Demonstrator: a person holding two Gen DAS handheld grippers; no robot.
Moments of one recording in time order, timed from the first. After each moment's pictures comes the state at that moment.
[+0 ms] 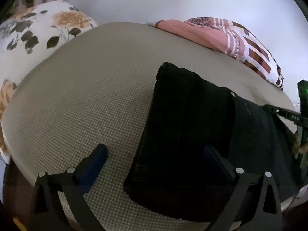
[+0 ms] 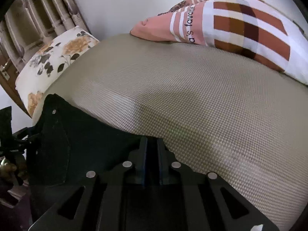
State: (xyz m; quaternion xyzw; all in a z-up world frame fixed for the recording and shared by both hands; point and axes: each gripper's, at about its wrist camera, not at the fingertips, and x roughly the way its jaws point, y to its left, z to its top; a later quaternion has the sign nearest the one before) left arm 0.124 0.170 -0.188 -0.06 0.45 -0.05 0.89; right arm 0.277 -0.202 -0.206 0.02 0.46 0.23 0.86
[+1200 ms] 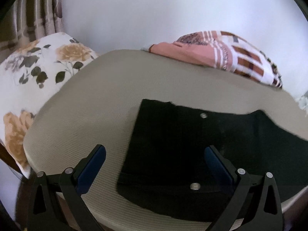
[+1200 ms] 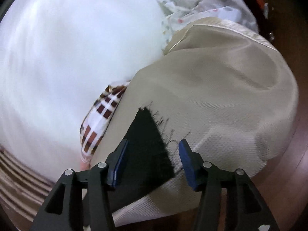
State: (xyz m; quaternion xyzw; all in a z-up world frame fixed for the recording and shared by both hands) left arm 0.104 0.137 -0.130 -0.01 0.39 -0.03 0.92; right arm -0.181 -0.623 -0.203 0.49 0.19 -0.13 0.84
